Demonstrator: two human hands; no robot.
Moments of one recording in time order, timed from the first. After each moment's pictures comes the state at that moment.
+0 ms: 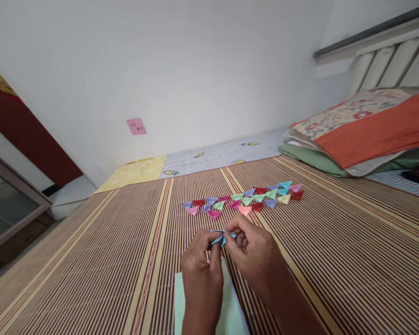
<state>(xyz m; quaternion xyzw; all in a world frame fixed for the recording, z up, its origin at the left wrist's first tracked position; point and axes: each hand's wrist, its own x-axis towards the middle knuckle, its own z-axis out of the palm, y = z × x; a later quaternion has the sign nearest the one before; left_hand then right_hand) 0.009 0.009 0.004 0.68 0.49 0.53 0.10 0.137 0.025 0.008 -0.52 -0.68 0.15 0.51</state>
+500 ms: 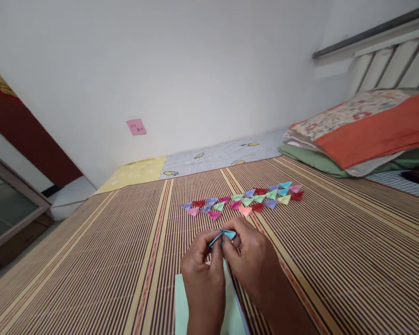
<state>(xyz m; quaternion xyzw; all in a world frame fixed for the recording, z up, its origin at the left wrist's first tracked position) 0.019 0.003 0.002 0.60 0.51 0.59 0.20 0.126 0.022 0.007 -0.53 -0.68 0.12 0.49</state>
